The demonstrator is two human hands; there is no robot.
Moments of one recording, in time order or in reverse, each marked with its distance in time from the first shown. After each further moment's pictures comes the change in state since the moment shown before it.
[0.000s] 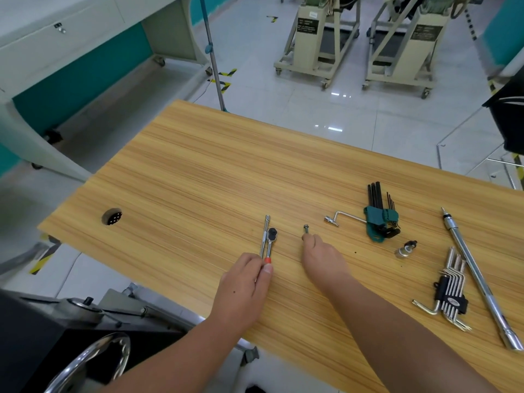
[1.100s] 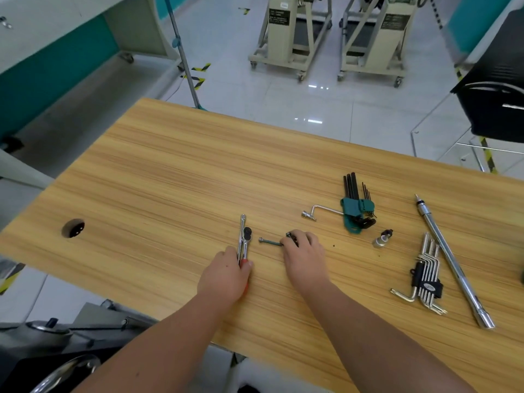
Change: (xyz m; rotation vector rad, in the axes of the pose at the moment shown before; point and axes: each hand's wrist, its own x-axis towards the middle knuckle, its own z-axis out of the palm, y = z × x) left_hand 0.065 -0.034 0.040 0.382 -0.163 -0.357; right_hand -0.007 0.005 0.022 0.218 0.193 0.107
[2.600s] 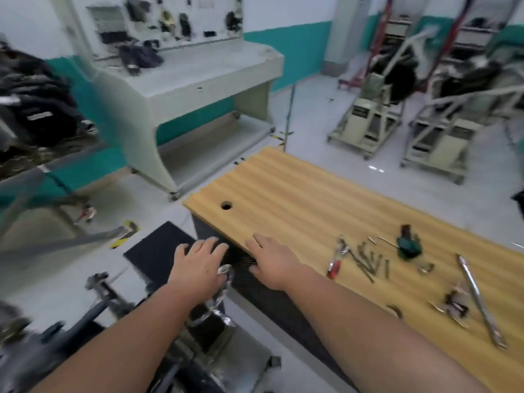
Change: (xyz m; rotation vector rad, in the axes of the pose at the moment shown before) left_hand -0.275 -0.224 -0.165 0.456 0.448 0.104; right_hand -0.166 -0.303 -0.115 -0.209 -0.298 -0.695
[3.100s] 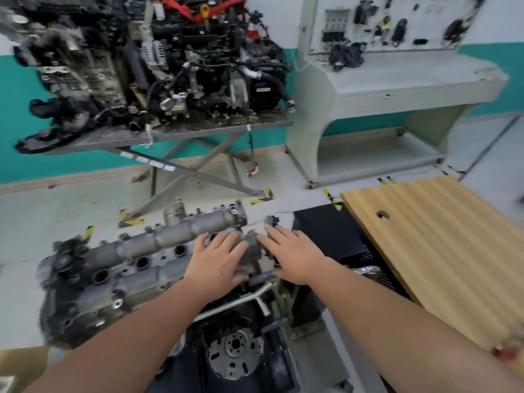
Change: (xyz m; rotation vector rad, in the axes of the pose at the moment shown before) left_hand -0.278 -0.169 -0.009 0.107 0.031 -0.465; right_hand 0.050 -0.290 0.039 -0.364 0.003 -0.773
